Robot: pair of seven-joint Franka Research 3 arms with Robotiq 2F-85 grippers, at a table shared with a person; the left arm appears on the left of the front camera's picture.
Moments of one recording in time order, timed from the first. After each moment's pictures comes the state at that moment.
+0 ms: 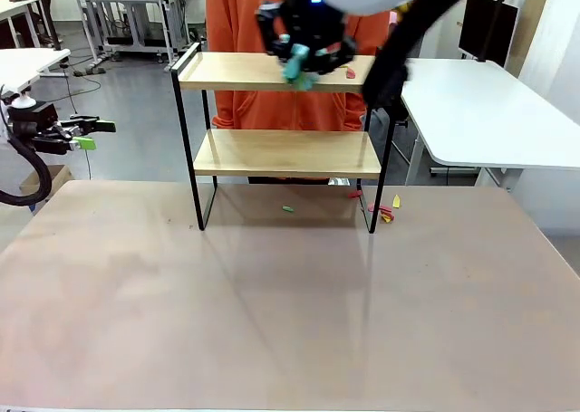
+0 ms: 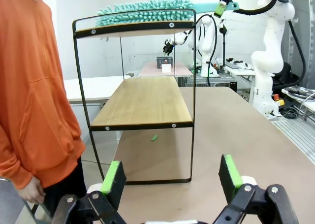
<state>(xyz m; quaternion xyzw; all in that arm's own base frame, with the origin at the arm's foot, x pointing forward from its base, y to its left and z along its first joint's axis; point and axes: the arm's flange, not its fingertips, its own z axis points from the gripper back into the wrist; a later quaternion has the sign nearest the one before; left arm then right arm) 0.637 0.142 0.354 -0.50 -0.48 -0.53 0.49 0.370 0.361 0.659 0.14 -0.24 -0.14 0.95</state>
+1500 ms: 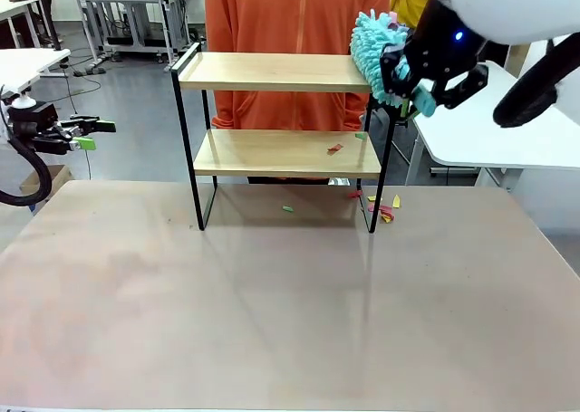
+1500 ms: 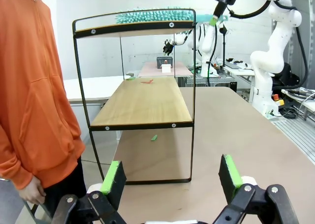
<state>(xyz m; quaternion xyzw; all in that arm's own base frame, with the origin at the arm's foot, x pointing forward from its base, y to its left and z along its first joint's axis) 0.637 0.142 0.354 -0.50 -0.48 -0.53 0.49 0.343 0.232 0.646 0.07 -0.26 -0.15 0.95</state>
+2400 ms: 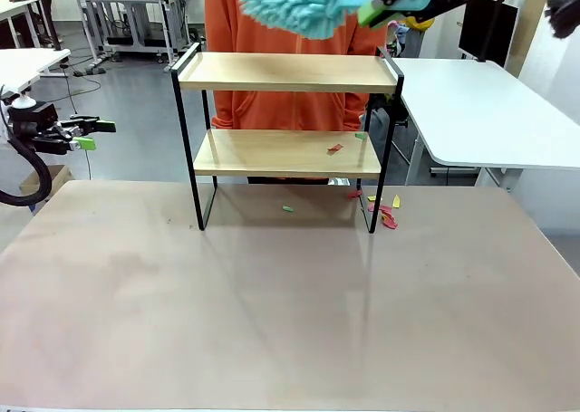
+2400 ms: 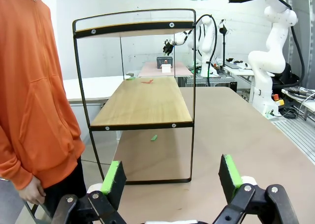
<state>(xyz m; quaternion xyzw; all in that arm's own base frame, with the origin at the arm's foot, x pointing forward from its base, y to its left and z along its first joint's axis) 0.637 0.142 0.354 -0.50 -0.48 -0.53 0.49 0.320 0.232 0.714 0.28 -0.31 0.12 0.90</state>
